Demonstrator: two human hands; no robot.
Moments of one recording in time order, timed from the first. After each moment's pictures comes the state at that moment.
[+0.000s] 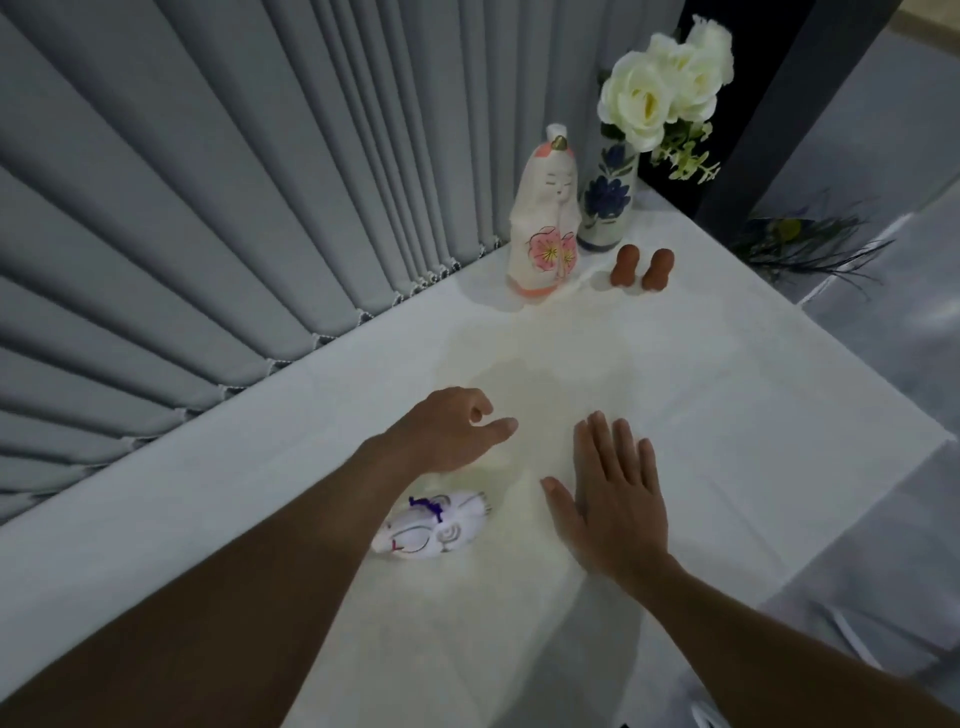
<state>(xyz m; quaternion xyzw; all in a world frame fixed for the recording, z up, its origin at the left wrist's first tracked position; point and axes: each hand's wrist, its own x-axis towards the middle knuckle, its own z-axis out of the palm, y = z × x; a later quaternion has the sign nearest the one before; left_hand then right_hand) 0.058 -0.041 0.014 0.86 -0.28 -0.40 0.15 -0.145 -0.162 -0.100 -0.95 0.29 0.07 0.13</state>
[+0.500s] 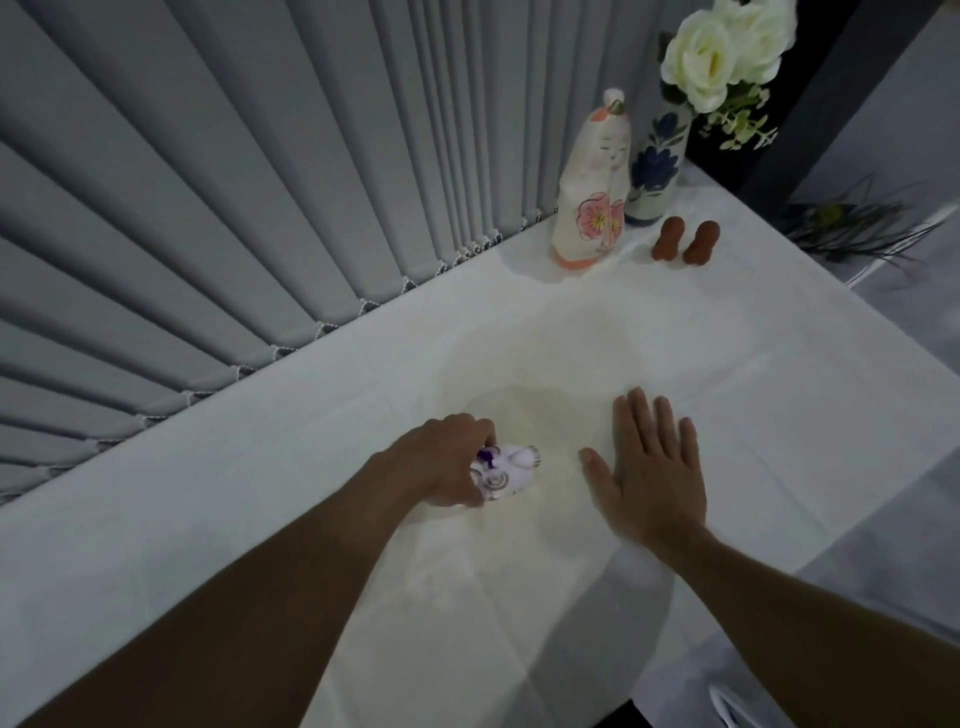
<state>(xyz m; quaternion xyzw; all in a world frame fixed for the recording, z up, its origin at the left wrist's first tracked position) 0.036 0.040 0.004 0.84 -0.39 -0.39 0.00 -0.151 -0.148 -0.101 -0.94 0.31 0.06 0.12</state>
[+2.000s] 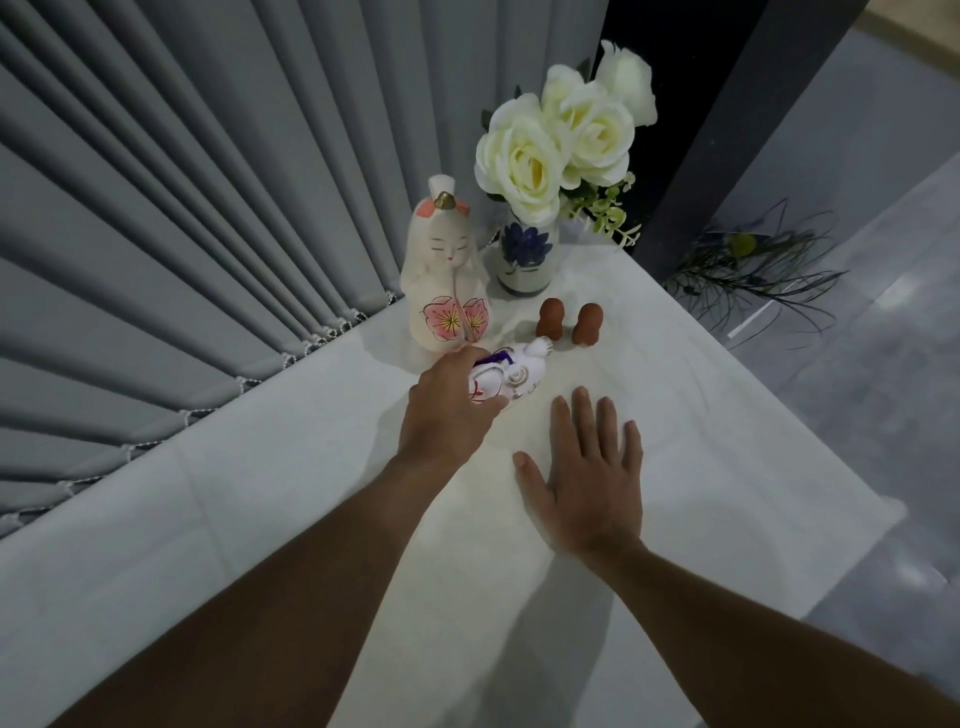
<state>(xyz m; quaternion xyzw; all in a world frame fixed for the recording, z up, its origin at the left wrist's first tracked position) 0.076 -0.211 -0.027 0.89 -0.25 -0.20 0.33 -0.085 -0.295 -0.097 -0.93 0.34 0.06 0.12</state>
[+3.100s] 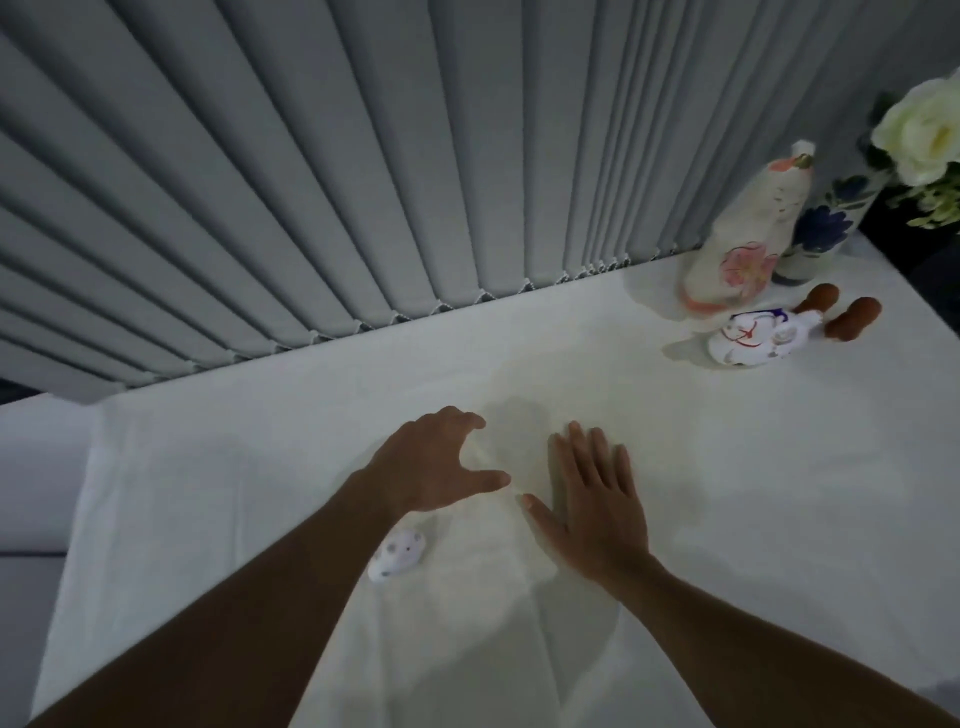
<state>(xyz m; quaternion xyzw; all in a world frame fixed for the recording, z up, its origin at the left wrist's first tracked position) 0.035 0.137 0.035 0.92 -0.20 -0.32 0.11 -0.083 -0.051 -0.096 -0.98 0.07 0.08 0.14</state>
